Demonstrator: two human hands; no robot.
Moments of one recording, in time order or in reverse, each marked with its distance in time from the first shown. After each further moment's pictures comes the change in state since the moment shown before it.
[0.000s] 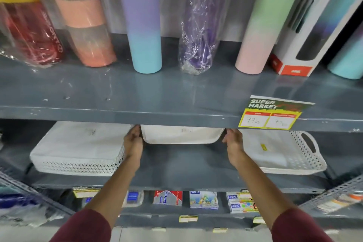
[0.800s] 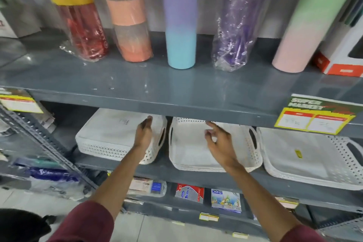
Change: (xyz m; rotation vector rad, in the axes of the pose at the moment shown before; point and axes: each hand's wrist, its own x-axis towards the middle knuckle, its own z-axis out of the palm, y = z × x) left_hand -0.002 0.041 -0.058 0.038 0.015 -0.032; right_hand -0.112 -0.011 0.074 -0.421 -0.394 -0.641
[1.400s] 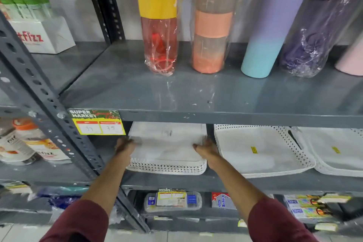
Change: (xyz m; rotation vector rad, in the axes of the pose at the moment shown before) left_hand 0.161 -0.008 -0.234 0.245 0.142 -0.285; right_hand 0.034 -0.094 0.223 -0.042 -0.196 0.613
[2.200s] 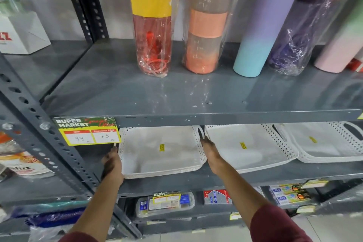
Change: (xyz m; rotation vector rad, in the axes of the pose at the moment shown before) left_hand -0.009 -0.028 -0.007 -0.203 0.089 -0.089; right_hand 0.001 0.019 -0.006 0.590 0.050 0.118
